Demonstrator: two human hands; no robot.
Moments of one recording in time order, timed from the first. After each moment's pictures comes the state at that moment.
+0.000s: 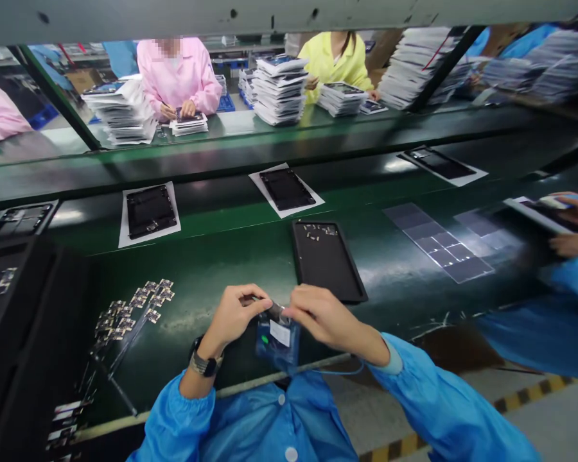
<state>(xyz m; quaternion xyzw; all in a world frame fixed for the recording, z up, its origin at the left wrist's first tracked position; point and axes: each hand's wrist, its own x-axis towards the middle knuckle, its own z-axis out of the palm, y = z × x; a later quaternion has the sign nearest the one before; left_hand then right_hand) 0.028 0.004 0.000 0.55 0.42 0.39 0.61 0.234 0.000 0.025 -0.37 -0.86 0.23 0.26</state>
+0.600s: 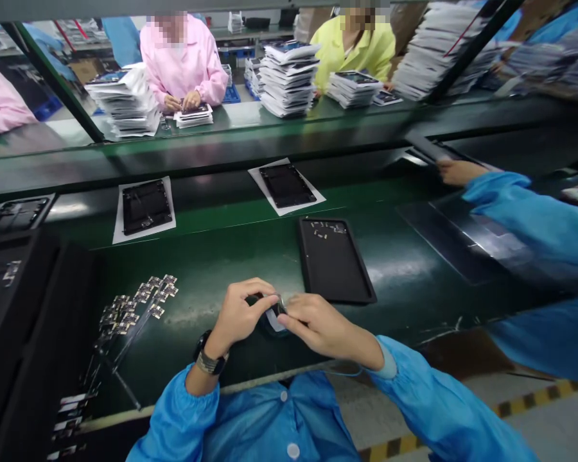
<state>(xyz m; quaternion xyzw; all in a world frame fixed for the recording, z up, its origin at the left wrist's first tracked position) 0.028 0.005 0.004 0.64 0.41 0.43 0.49 0.226 0.002 0.013 -0.35 -0.86 0.32 0.21</state>
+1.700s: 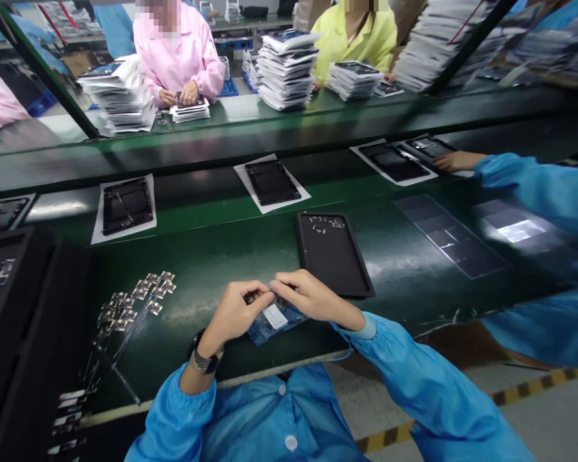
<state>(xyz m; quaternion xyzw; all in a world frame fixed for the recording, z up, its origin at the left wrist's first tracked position) 0.026 0.001 0.004 0.63 0.45 0.34 0.54 0.212 0.022 0.017 -0.39 -0.77 0.44 0.23</state>
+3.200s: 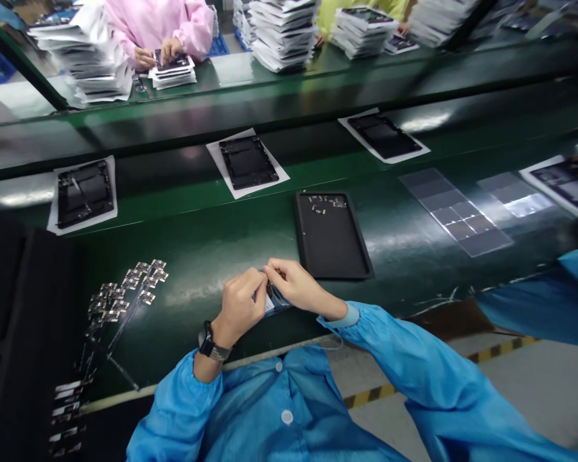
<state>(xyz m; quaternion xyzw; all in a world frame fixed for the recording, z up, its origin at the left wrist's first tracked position) 0.041 -0.011 -0.031 0.78 0.45 0.39 0.20 0.197 0.016 -0.025 -0.48 -0.70 0.44 0.27</state>
